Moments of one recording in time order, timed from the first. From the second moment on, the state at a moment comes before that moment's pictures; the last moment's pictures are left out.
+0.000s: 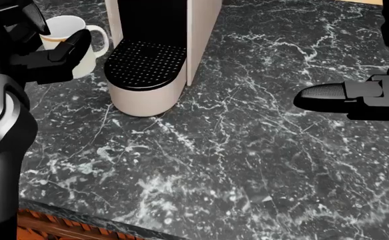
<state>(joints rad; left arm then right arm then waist) -0.73 0.21 0.16 -0.06 -0.15 0.57 0.32 -0.49 -0.37 -0.33 -0.72 0.44 0.86 -0.16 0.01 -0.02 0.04</state>
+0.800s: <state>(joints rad) -0.63 0.31 0.22 0.12 -0.17 0.29 0.23 -0.49 -0.37 -0.33 -0.72 0.45 0.86 -0.17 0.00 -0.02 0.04</state>
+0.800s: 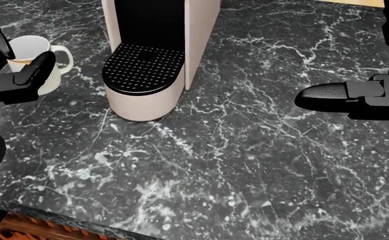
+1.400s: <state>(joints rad) -0.55 0.29 0.23 0.10 -0.18 0.27 0.20 -0.50 -0.37 -0.34 -0.72 0.46 0.86 -0.17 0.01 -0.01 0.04</state>
